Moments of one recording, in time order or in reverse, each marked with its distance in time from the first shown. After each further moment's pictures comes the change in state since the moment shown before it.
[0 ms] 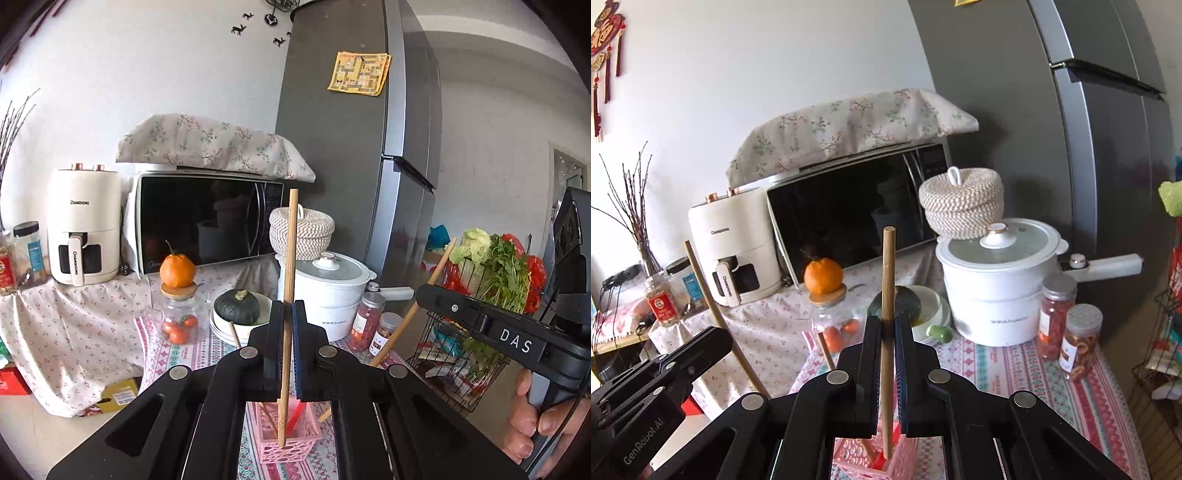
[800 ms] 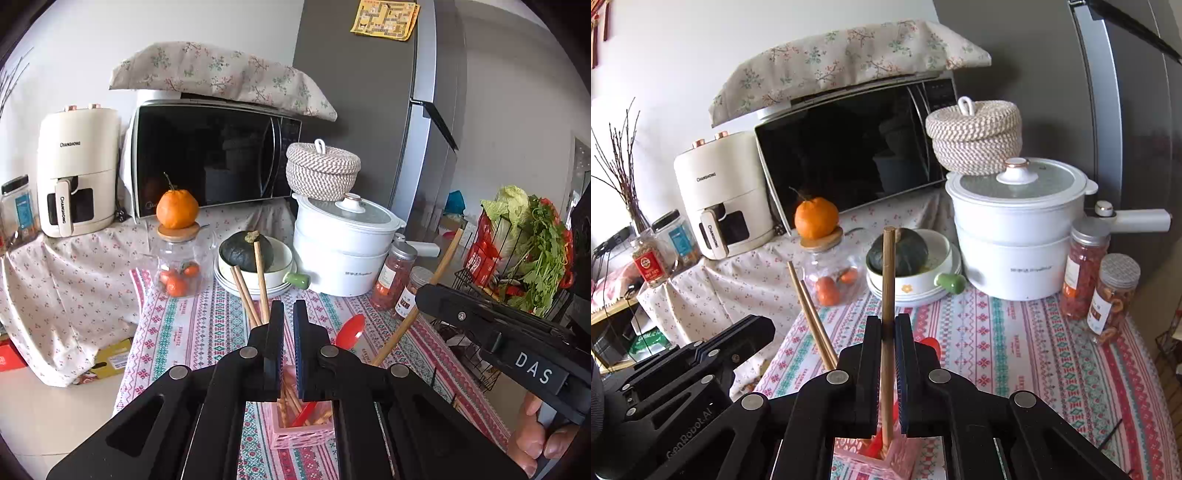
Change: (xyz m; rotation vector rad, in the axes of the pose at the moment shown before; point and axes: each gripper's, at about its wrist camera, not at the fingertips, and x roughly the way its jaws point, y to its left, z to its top) left arm 0.077 0.023 -0.043 -0.040 0.205 0.038; right arm 0.068 -0.009 -0.038 0.010 0.171 0.008
